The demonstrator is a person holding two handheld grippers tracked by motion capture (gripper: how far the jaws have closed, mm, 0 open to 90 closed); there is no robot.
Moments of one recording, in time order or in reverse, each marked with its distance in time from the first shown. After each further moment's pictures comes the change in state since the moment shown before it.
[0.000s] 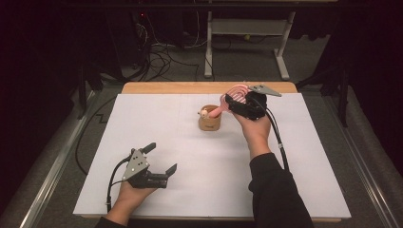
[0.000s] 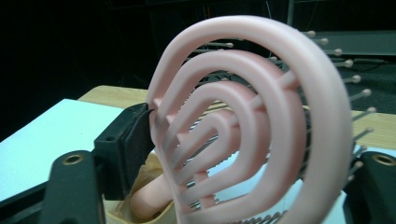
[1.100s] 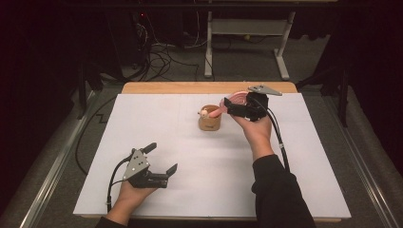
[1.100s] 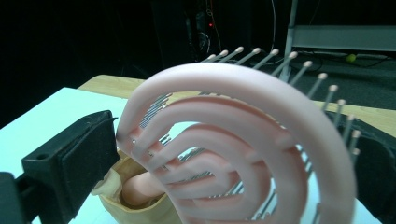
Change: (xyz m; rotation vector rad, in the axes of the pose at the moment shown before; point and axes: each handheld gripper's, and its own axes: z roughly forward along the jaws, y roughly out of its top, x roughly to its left) left arm 0.001 -0.001 0.002 0.006 -0.003 -0.009; right arm -0.002 0.000 -0.003 0.036 0.005 -0.023
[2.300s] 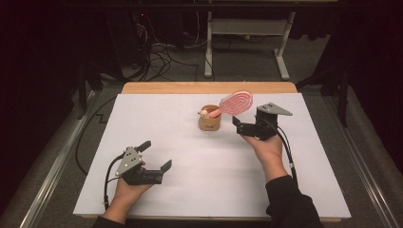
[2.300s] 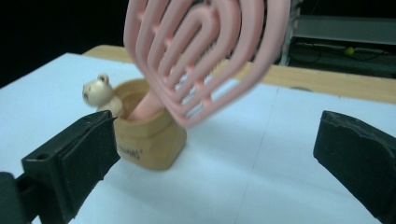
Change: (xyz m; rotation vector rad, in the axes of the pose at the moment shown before) left arm 0.015 -0.002 -0.007 -0.018 0.015 -0.067; right arm -0.007 -0.044 -0.042 0.038 0.006 -0.047
